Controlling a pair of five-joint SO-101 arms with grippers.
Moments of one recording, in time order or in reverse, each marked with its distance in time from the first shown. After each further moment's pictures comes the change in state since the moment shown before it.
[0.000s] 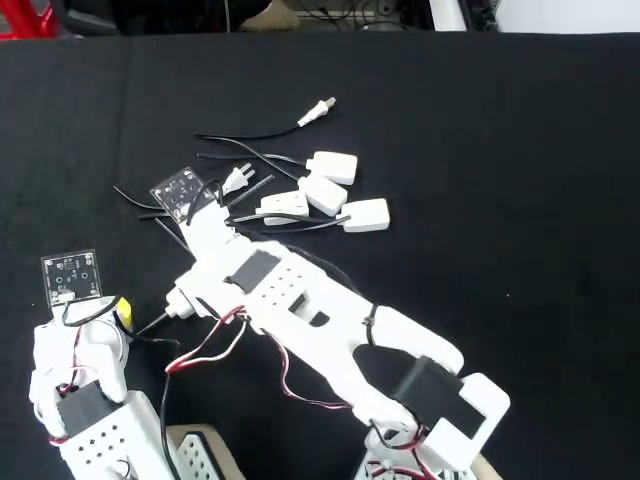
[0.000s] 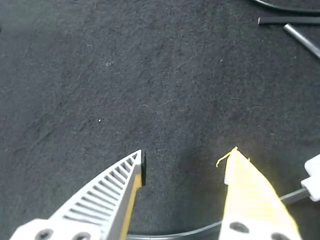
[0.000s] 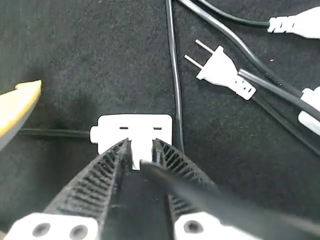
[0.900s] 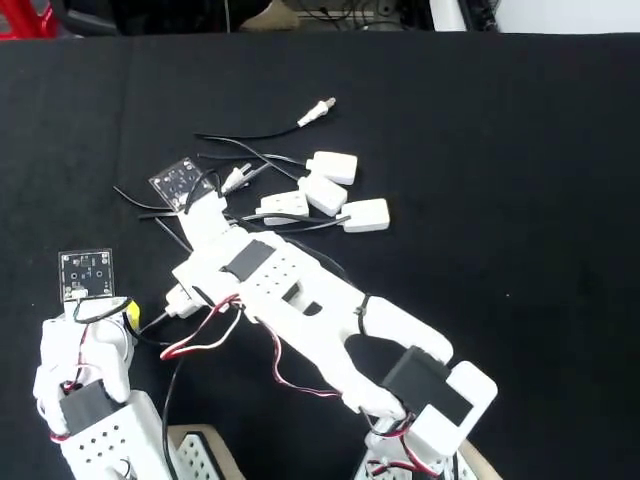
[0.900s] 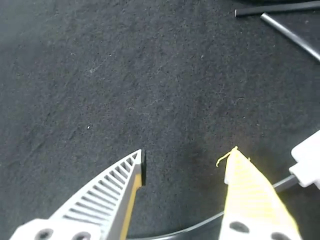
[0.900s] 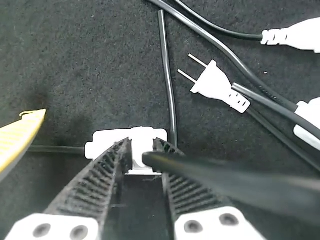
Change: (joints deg) left arm 2.7 0.0 0.0 0.7 -3.2; right arm 1.3 5.2 -4.0 -0.9 1.0
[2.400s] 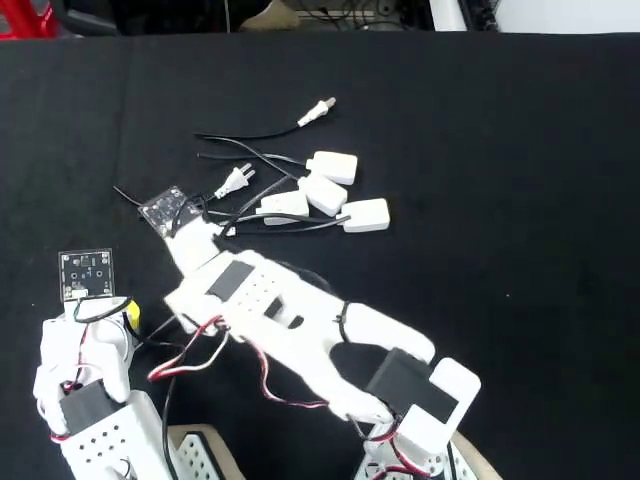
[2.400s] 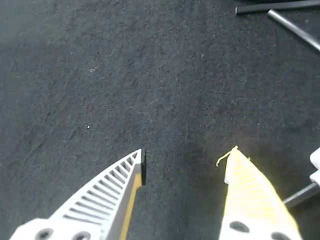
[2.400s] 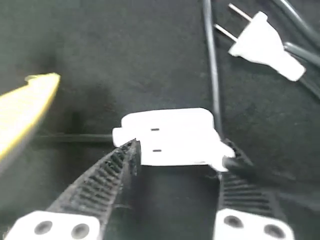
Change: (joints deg) left arm 0.0 0.0 0.0 0.0 0.0; right arm -5.5 1.7 0.4 1.8 -7.1
